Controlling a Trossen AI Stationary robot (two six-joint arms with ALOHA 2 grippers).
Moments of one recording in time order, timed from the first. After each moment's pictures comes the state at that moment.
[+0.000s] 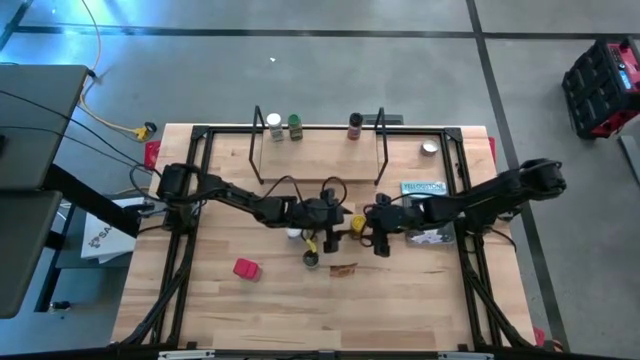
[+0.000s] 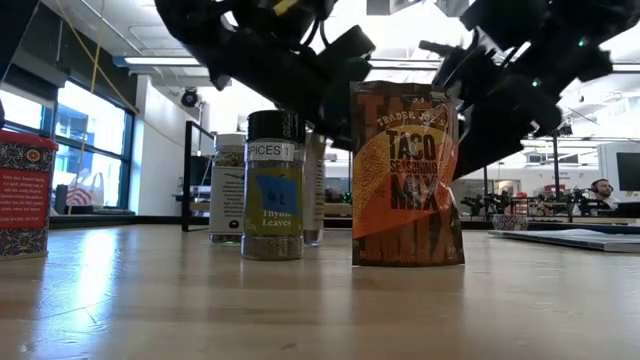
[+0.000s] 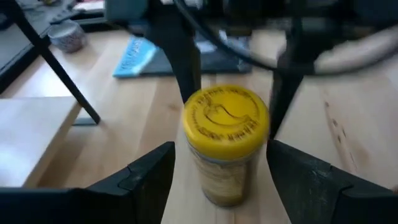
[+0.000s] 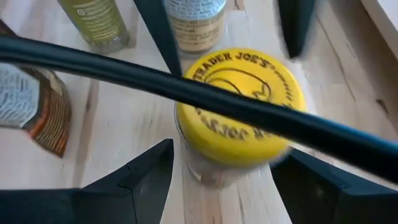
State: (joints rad) left arm -0.07 1.92 1.09 0.36 -0.19 0.03; right arm 0.16 1.39 0.58 0.04 0.18 0.13
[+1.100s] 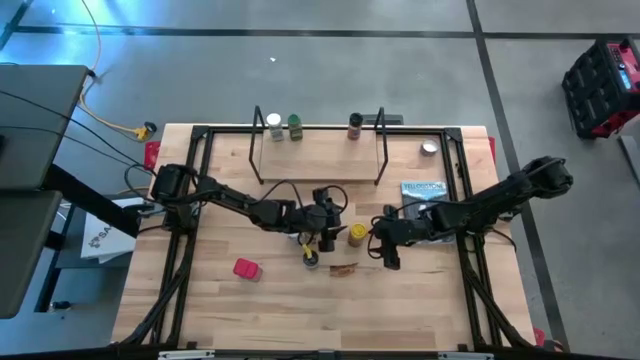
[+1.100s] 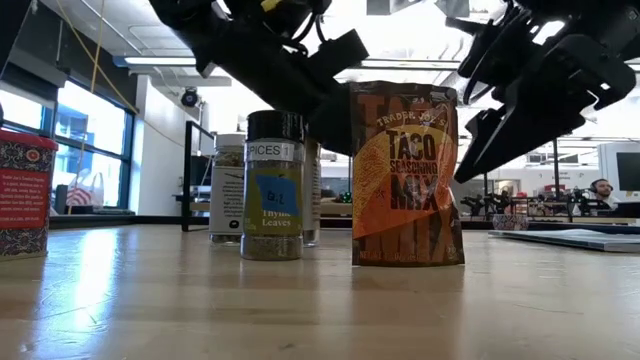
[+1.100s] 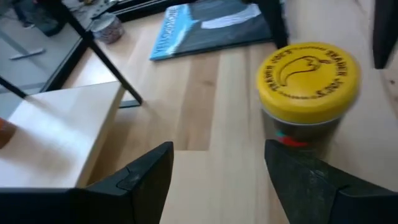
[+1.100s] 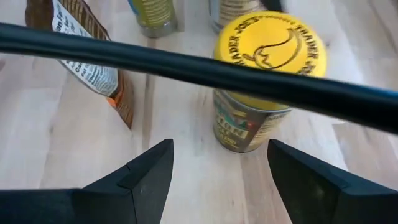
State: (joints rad) left arm -0.12 1.88 1.08 0.22 -0.39 0.12; right arm 0.30 1.31 0.58 -0.08 0.19 0.29
